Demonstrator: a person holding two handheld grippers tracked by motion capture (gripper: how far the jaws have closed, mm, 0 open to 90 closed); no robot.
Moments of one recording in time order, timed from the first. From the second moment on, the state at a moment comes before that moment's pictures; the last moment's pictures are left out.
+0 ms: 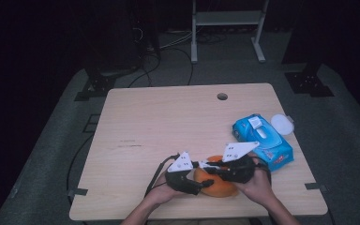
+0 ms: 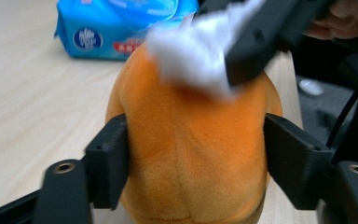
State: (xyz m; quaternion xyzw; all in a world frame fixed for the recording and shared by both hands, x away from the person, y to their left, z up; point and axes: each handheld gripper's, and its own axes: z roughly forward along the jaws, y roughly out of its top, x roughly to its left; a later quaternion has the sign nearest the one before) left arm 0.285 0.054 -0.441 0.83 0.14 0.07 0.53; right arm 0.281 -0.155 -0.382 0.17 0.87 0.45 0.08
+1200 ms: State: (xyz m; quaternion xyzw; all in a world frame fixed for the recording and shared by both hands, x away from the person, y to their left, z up) left arm 0.299 0.077 -0.443 0.83 0.08 0.16 0.53; right arm 0.288 -0.169 -0.378 0.19 0.87 0.45 0.11
